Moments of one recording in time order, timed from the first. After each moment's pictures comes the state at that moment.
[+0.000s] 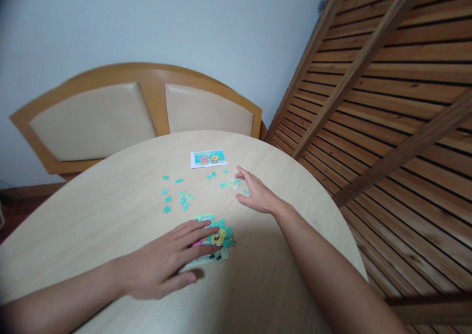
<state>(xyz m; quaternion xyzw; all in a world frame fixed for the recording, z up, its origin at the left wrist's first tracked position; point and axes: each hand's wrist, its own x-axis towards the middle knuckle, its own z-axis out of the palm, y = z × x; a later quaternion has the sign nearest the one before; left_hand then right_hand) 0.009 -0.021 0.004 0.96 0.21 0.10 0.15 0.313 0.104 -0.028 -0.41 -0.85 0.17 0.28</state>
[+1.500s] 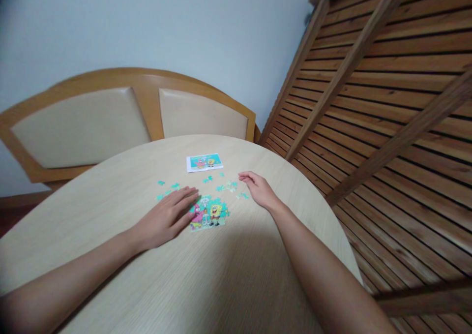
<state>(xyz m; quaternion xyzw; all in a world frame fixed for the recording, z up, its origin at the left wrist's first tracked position) -0.005 0.048 -0.022 0.90 0.40 0.19 0.03 0.325 0.129 -0.043 -0.49 -0.75 0.21 0.38</state>
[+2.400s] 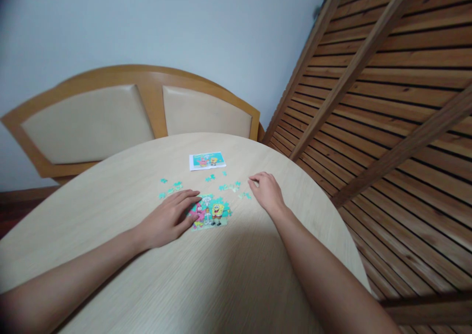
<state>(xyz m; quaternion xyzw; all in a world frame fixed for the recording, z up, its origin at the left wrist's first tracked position) -0.002 0.045 -0.022 0.89 0.40 0.21 0.05 0.322 0.114 -0.029 -0.61 -0.74 0.01 0.28</state>
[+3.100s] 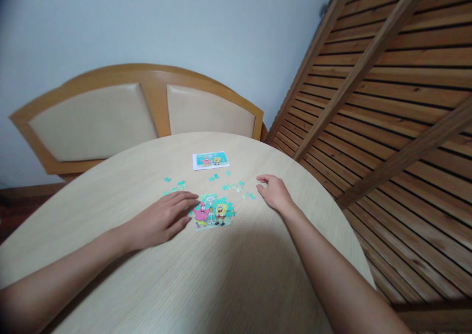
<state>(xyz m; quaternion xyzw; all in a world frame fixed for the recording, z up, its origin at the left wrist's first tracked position) -0.020 0.040 -0.002 0.93 0.33 0.17 0.05 0.341 0.119 -0.034 -0.65 -0.70 0.08 0.28</state>
